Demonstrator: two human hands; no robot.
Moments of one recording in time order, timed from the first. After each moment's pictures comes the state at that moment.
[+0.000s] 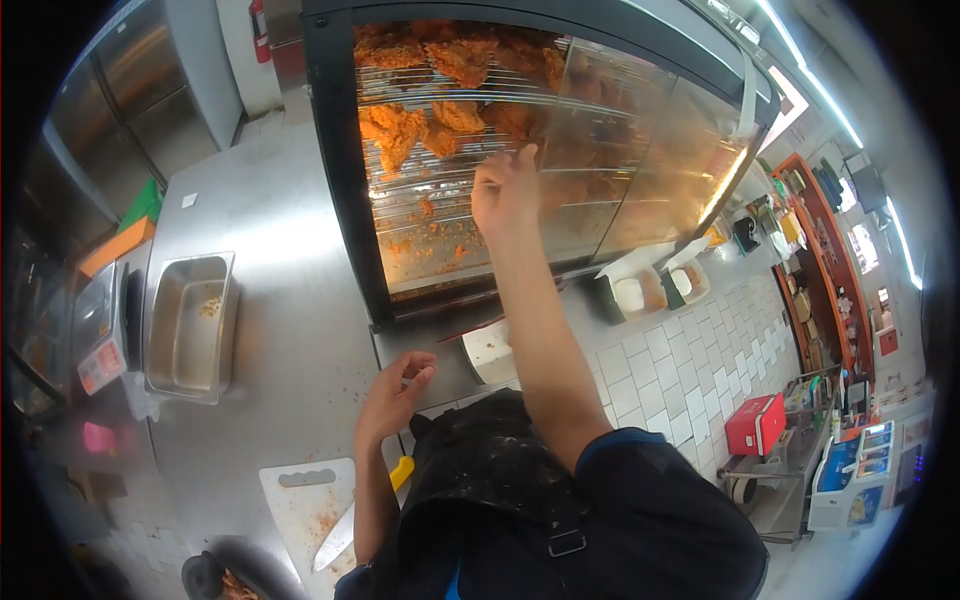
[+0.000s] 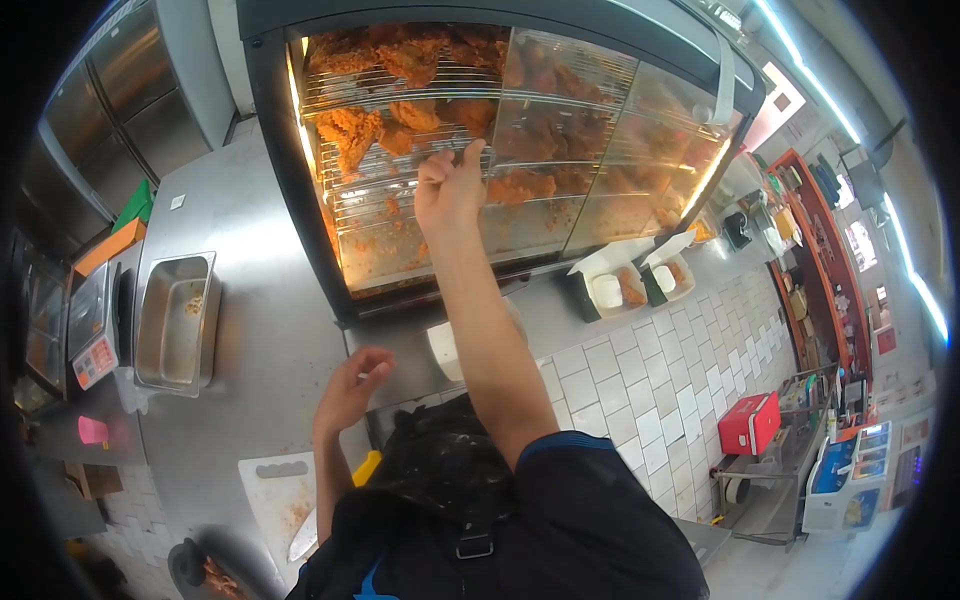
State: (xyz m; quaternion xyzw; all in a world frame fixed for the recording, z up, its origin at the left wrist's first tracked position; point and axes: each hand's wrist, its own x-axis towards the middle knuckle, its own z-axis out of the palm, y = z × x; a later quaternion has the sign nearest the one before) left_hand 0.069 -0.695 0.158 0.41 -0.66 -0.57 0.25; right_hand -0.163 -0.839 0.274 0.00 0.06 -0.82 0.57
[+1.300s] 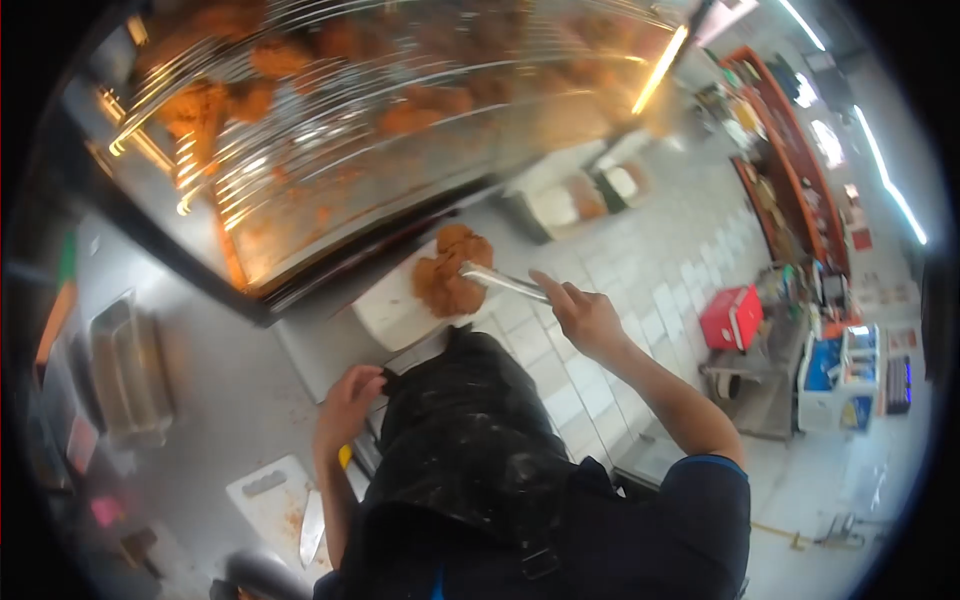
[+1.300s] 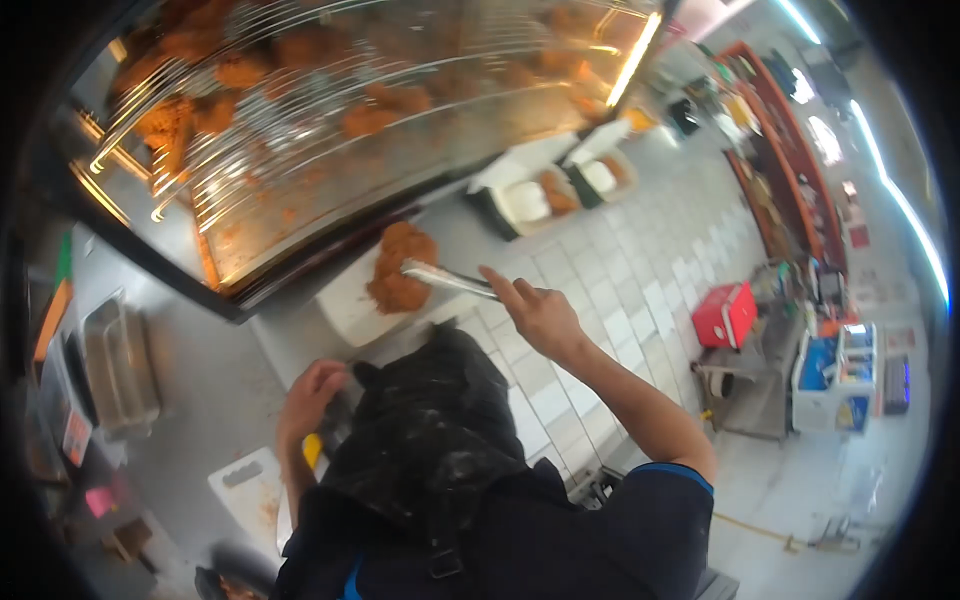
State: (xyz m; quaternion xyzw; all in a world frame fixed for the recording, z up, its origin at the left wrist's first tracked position) left_hand 0.028 -0.653 0.109 0.42 -0.62 -0.66 0.07; right_hand -0.339 -0.517 0.203 -0.70 0.71 -0.06 0.03
